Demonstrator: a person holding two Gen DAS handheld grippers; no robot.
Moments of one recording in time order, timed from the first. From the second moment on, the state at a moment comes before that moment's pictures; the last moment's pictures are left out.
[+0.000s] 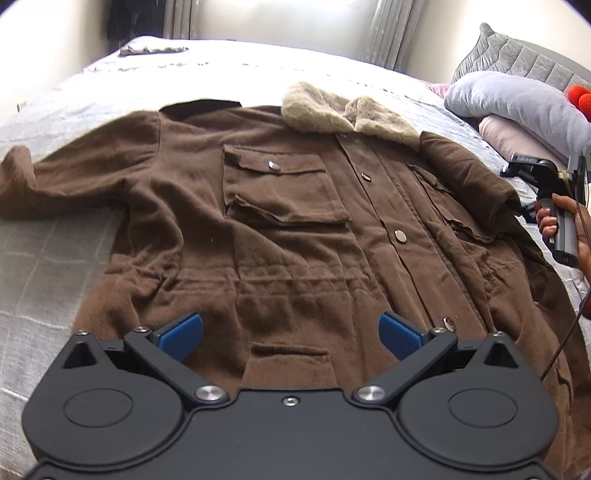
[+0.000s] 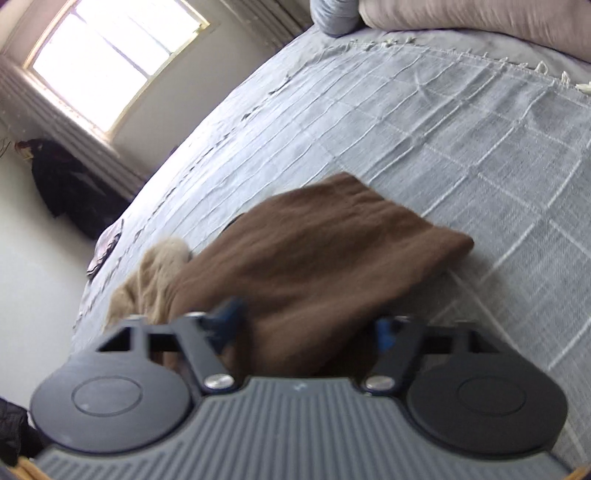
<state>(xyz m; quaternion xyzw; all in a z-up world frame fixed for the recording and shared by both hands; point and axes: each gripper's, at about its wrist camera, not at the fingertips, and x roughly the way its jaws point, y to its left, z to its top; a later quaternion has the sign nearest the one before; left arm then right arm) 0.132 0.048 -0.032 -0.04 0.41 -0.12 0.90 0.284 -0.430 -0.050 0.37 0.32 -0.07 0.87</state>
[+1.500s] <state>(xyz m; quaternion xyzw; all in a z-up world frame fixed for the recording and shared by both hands) 0.004 0.186 -0.051 -0.07 0.39 -0.12 0.91 -0.026 -0.354 0.000 0.11 0.35 -0.01 0.93</state>
